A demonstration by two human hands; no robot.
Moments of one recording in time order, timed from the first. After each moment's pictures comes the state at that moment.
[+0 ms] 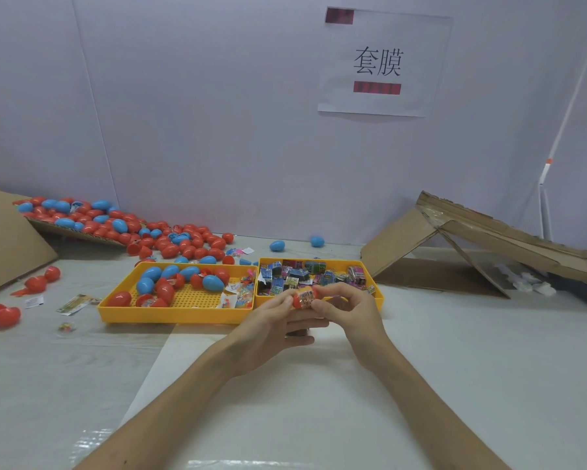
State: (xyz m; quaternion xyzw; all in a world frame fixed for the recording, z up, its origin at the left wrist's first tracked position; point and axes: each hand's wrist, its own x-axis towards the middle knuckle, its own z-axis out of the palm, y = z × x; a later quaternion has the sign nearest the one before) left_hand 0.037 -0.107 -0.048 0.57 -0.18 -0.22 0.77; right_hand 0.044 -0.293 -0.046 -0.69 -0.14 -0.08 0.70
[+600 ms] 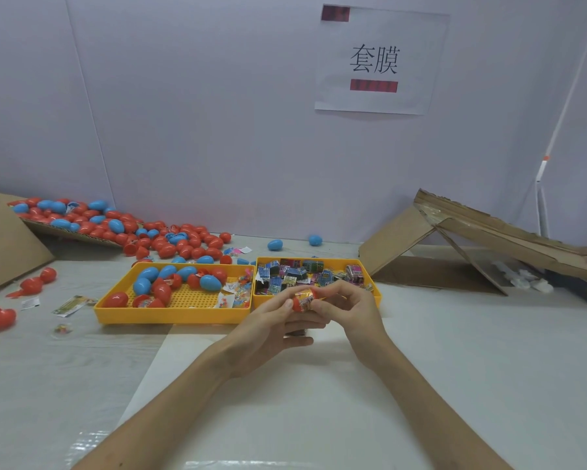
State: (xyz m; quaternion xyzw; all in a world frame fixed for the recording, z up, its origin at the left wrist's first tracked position) left_hand 0.036 -0.108 -0.049 0.57 -0.19 -0.21 0.77; right_hand 0.045 -0.297 -0.048 -0.68 -0.18 -0.08 0.70
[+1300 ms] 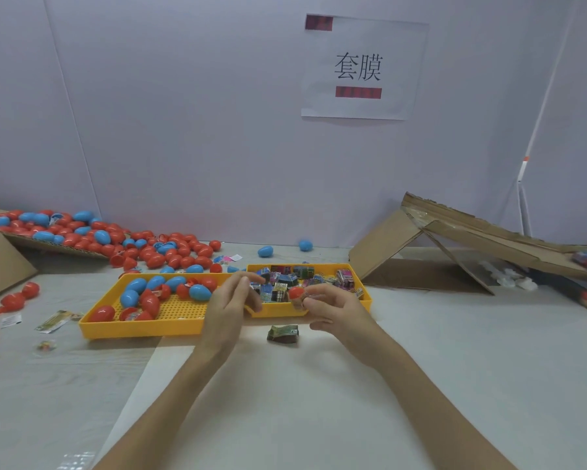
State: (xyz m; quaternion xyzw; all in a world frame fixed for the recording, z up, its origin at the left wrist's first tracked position) left_hand 0.054 -0.092 -0.043 0.73 -0.10 0.19 0.64; right_hand 0.054 -0.304 -0.035 -0.69 -0.12 0.06 0.71
